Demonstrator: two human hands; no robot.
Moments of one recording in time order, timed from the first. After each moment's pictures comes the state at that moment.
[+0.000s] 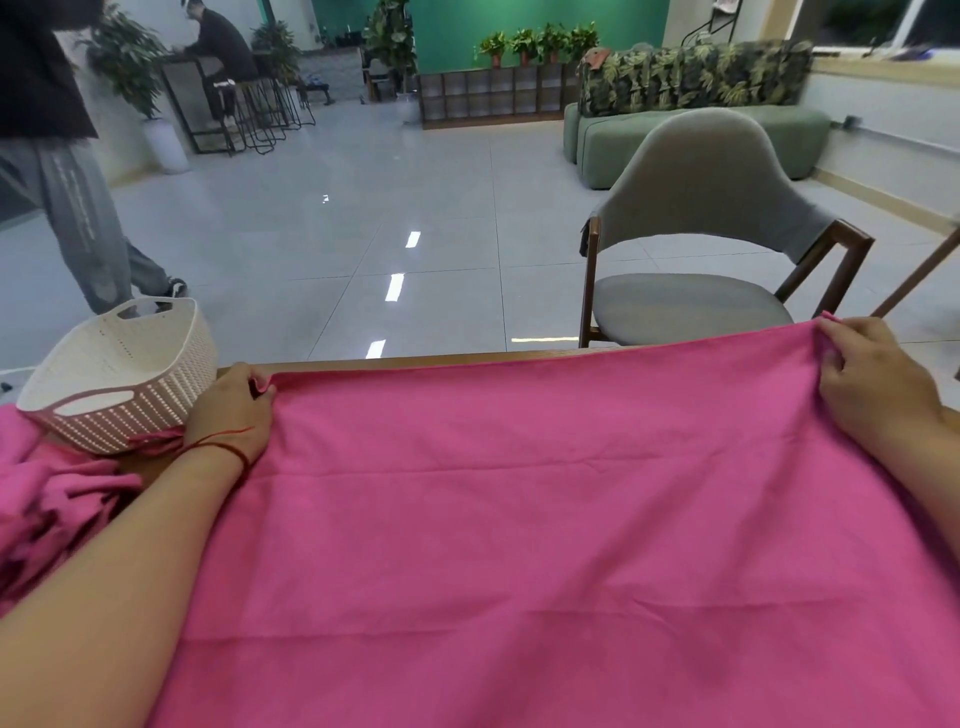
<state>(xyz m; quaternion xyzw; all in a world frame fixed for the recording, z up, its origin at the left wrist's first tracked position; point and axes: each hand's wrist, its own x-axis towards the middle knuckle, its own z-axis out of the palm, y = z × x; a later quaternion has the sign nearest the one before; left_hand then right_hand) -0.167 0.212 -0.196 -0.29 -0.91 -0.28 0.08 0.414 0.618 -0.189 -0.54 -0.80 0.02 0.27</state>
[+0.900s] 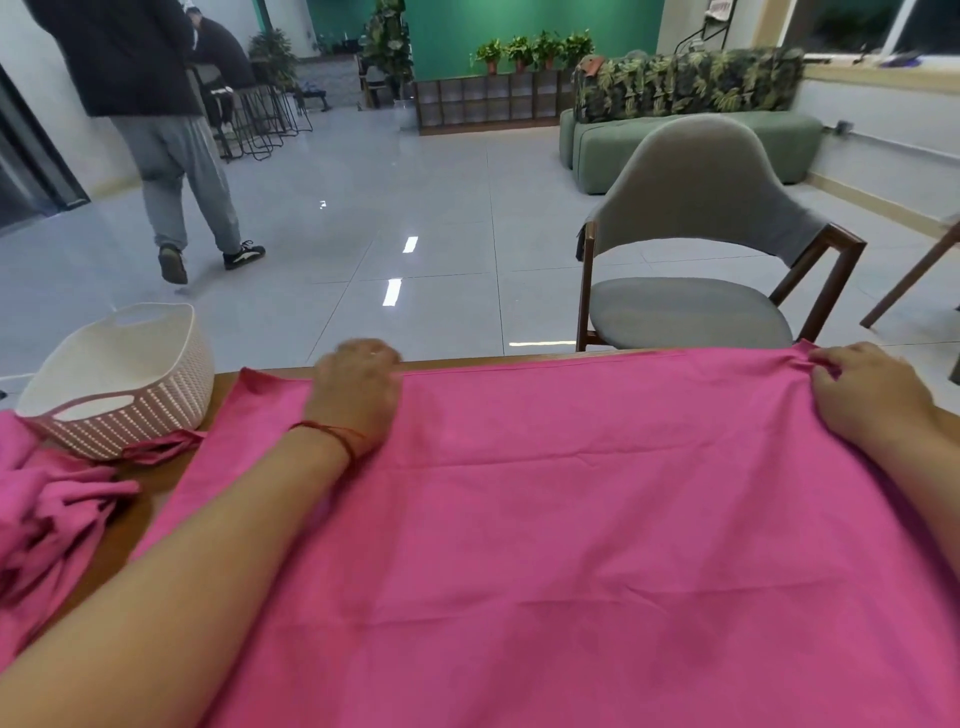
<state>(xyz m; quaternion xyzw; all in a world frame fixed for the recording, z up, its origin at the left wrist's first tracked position) -0.070 0.297 -0.179 -0.52 -0.83 -0.15 0.16 0.420 0.632 -0.199 -0.60 -0.78 0.02 0.19</state>
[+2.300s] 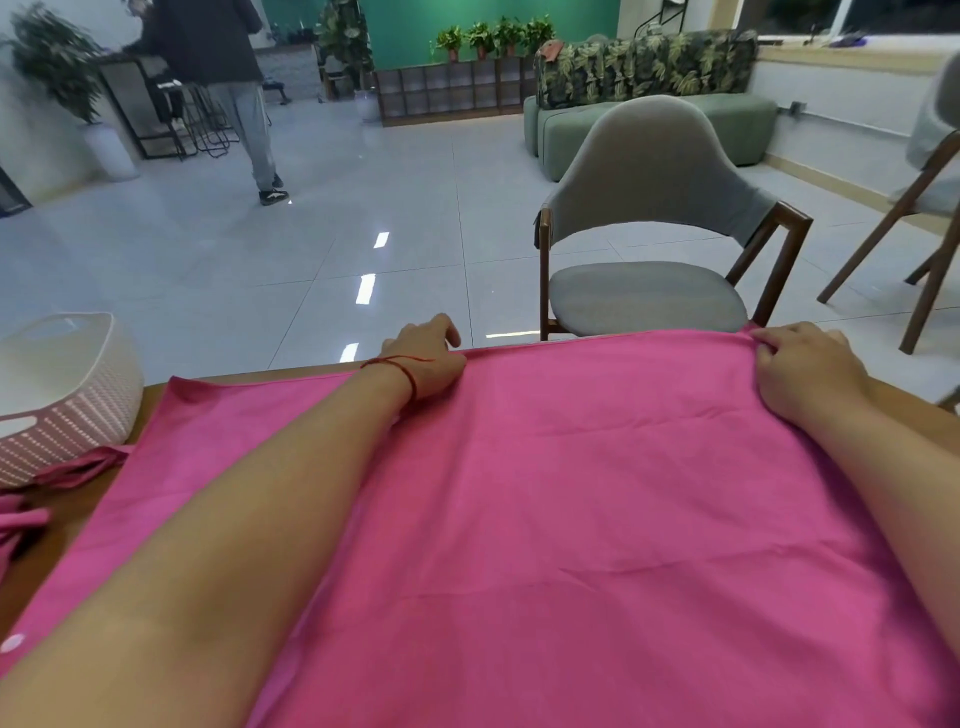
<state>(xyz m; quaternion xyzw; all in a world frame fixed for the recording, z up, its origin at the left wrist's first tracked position) -0.001 0.429 -0.168 -0.52 -0.83 -0.16 -0.09 0.416 0.632 -0.199 -0.60 -0.78 0.04 0.17</state>
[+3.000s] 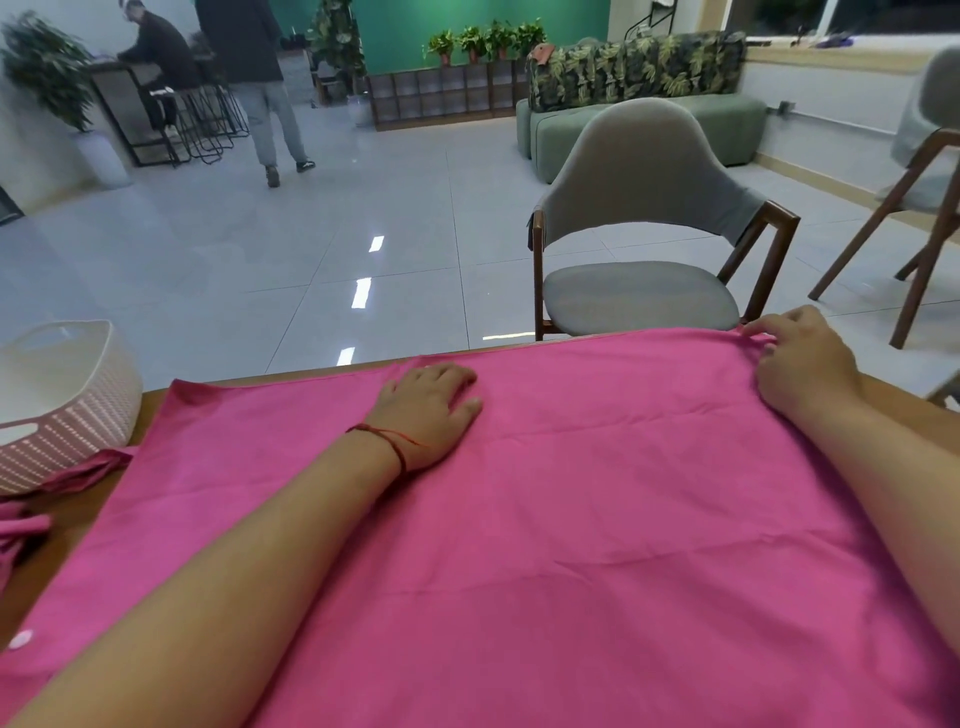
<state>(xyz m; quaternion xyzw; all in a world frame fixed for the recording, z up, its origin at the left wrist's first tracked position) 0.030 0.375 -0.199 -0.61 -0.79 -0.09 -0.03 0.415 0.610 -0.185 -0.58 -0.77 0.07 0.26</state>
